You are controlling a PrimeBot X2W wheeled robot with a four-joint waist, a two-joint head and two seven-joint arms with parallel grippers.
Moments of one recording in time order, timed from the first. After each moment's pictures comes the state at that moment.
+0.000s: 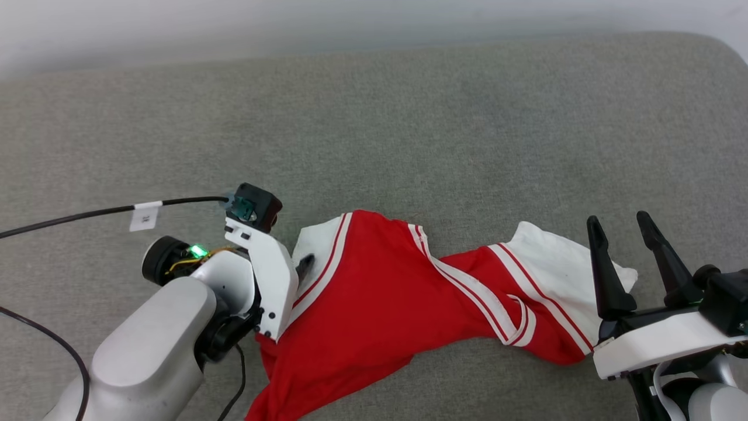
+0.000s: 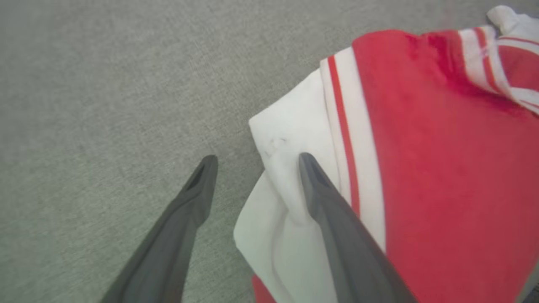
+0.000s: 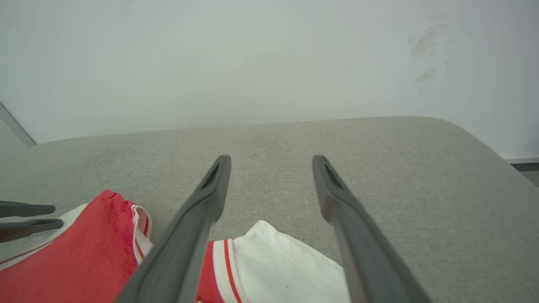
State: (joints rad) left arm -0.62 0.50 -0.76 0.28 -0.74 0.03 0.47; right arm -0.05 -0.05 -0.01 -0.16 0.19 0.13 0.03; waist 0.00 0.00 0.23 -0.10
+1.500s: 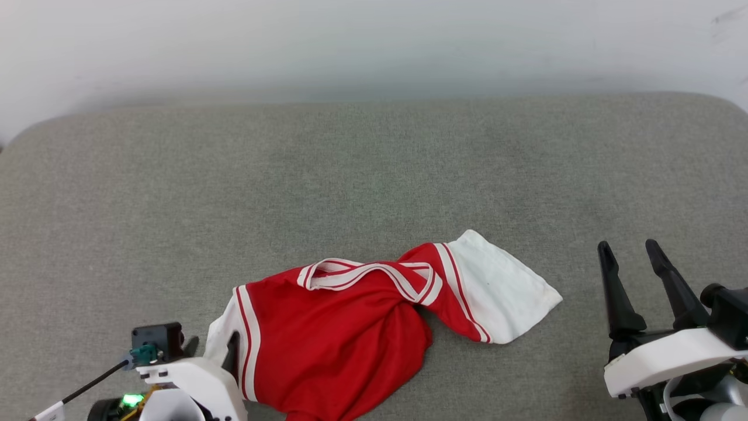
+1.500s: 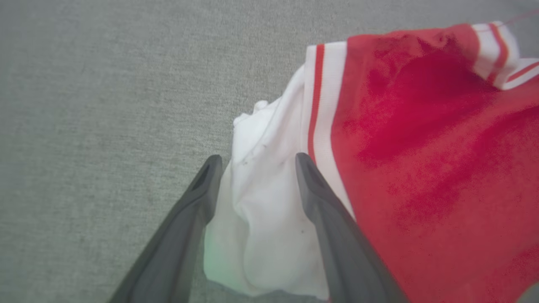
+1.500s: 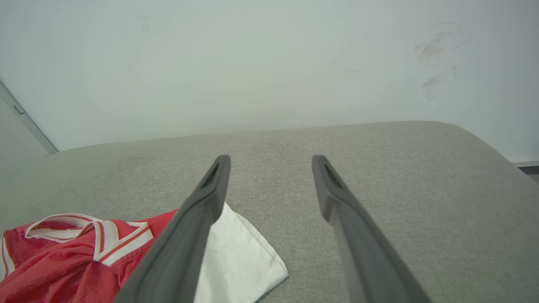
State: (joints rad) left arm -0.12 0.51 -0.55 0.18 -0.84 0.36 0.06; right arm 0.00 -0.05 -0.05 -0.14 0.21 0.13 0.06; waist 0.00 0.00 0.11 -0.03
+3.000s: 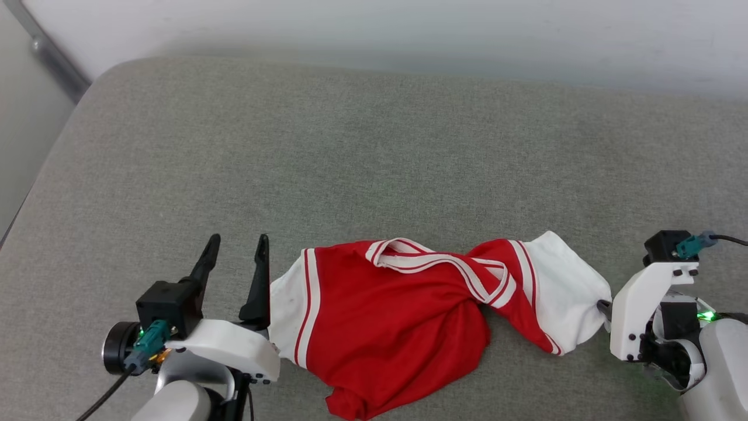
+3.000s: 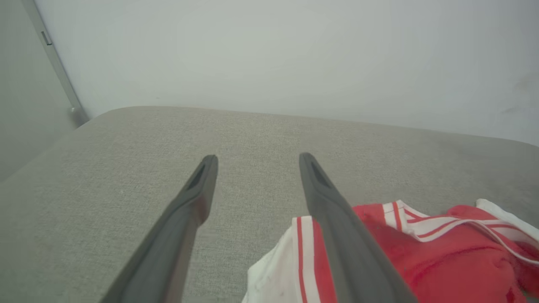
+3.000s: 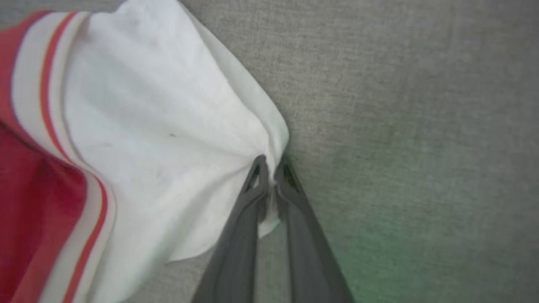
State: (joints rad) left arm -0.22 0.47 -0.56 -0.02 -0.66 0.39 -0.21; right arm -0.35 -0.25 0.06 0.49 0.38 0.13 0.68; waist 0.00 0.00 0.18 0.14
